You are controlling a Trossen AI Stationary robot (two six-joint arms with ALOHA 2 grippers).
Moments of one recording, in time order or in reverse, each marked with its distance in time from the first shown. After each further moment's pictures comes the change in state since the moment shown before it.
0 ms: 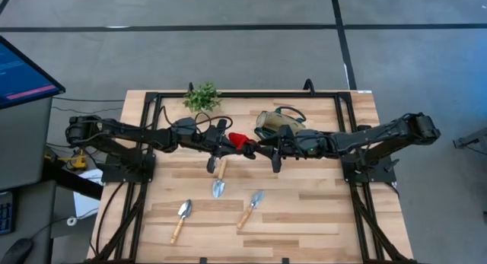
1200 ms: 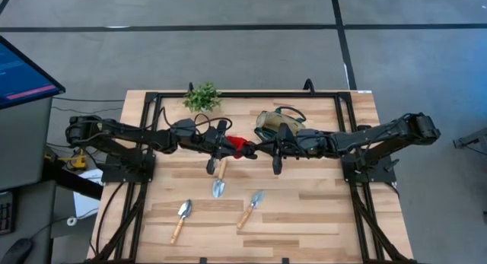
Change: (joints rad) left arm -0.018 0.000 0.000 0.027 -0.020 0.000; right arm -0.005 0.000 0.000 0.004 -0.019 -0.141
